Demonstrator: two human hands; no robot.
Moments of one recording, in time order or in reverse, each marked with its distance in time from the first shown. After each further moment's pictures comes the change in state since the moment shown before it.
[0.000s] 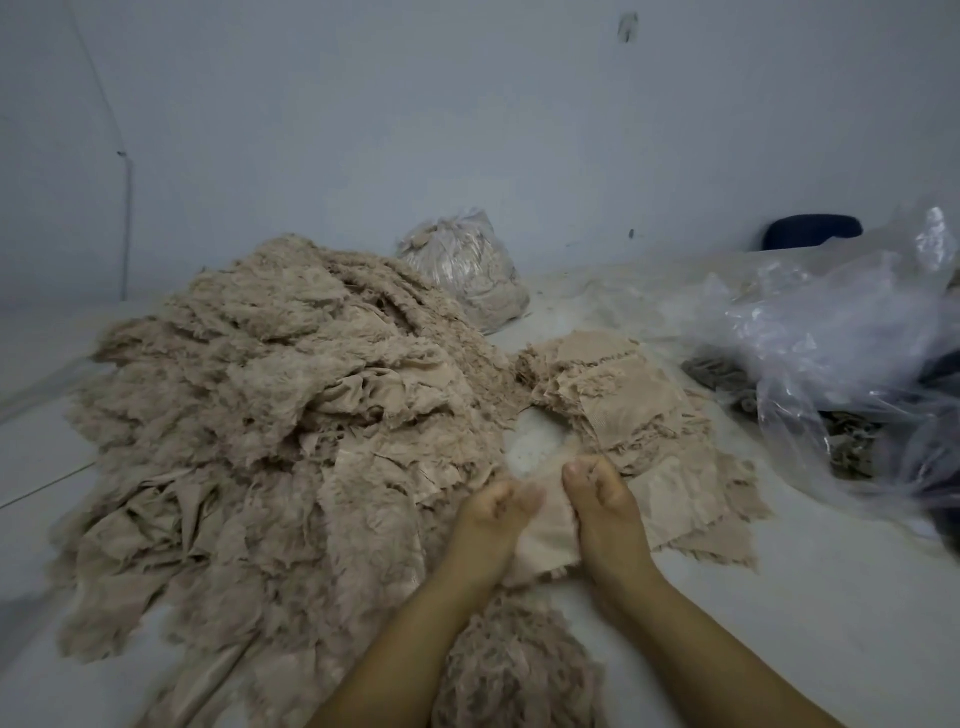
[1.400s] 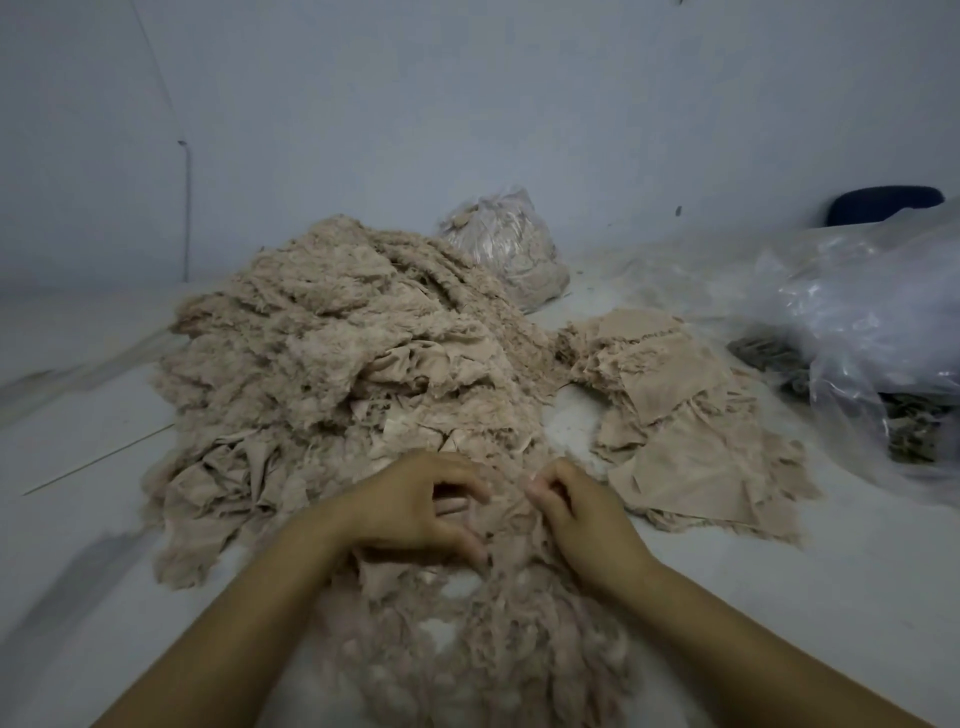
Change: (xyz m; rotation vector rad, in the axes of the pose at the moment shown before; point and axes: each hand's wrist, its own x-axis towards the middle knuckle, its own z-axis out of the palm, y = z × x) left_hand -0.027 0.058 -0.106 1.082 -0.370 0.172; right_hand -0.022 -0.012 0.025 -0.576 -0.353 -0.129
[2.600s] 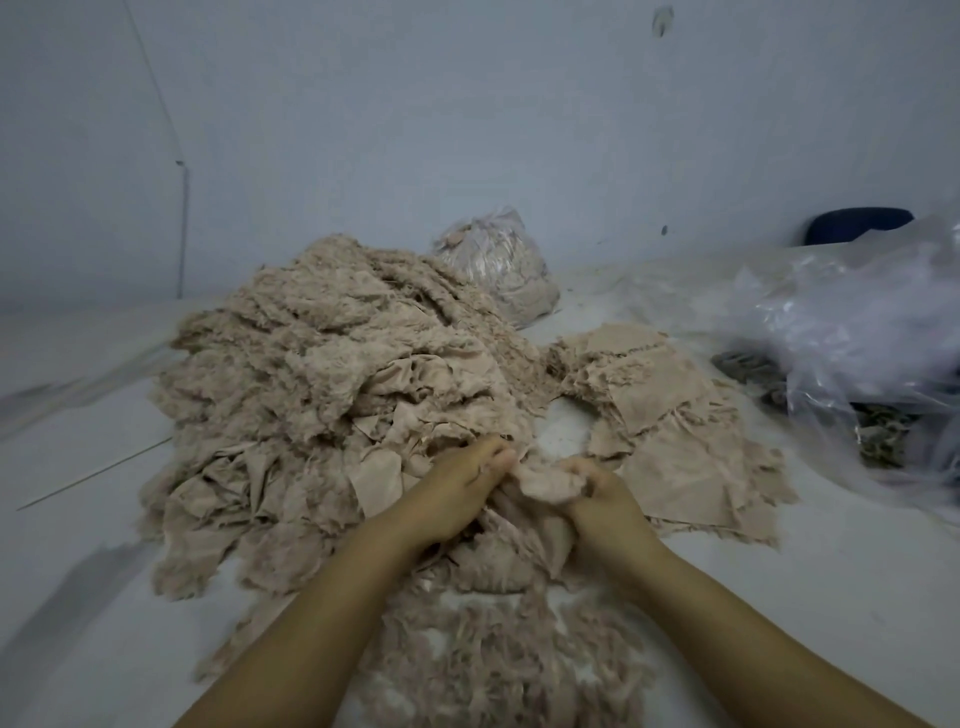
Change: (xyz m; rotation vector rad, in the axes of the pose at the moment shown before) left_hand 0.035 0.019 0.028 -0.081 0.235 0.017; right_hand -0.004 -0.012 -0.018 0.505 0.046 0.232
